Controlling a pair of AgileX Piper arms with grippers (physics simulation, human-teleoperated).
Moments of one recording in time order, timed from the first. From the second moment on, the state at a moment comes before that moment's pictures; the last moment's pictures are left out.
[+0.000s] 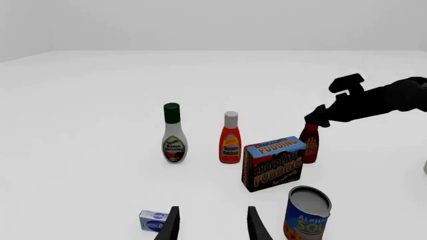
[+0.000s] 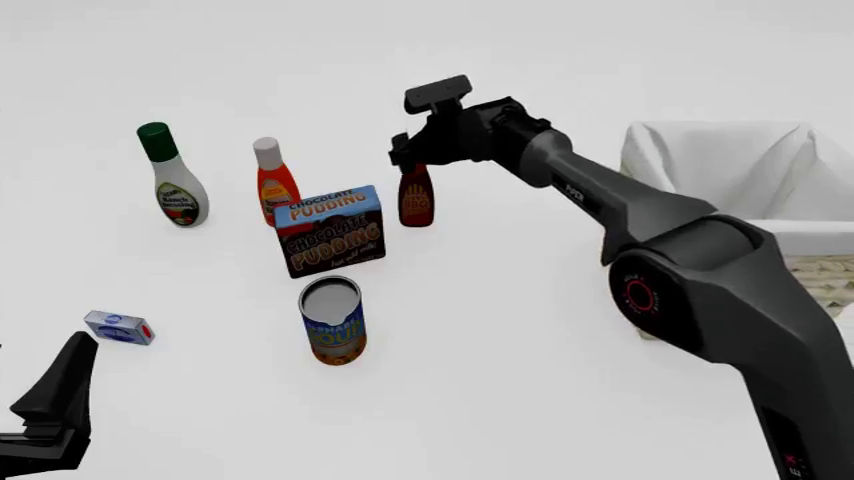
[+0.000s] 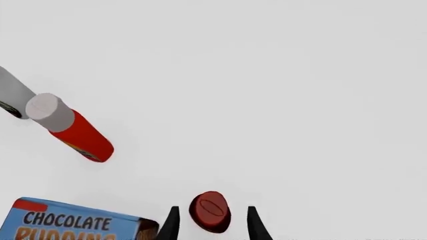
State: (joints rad) left arm 0.00 0.01 0.00 0.00 0.00; right arm 0.48 2.43 -2.24 0.48 -0.04
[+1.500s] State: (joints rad) left arm 0.00 0.01 0.00 0.00 0.00; right arm 0.48 2.52 -2.34 0.52 -0.08
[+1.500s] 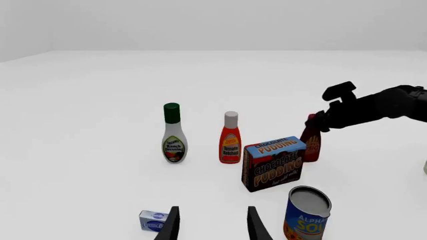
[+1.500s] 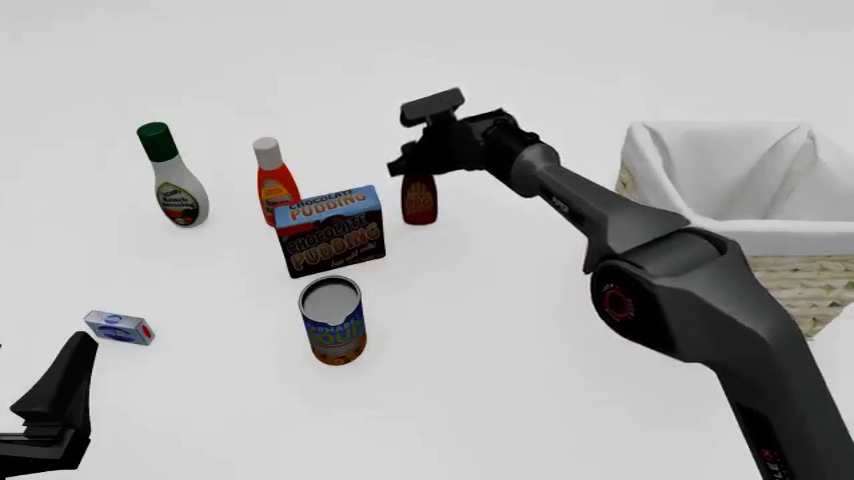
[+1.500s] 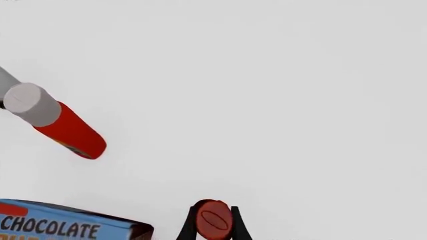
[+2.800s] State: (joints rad) left arm 0.00 0.01 0.00 0.00 0.00; right arm 0.49 2.01 -2.05 0.56 -0.17
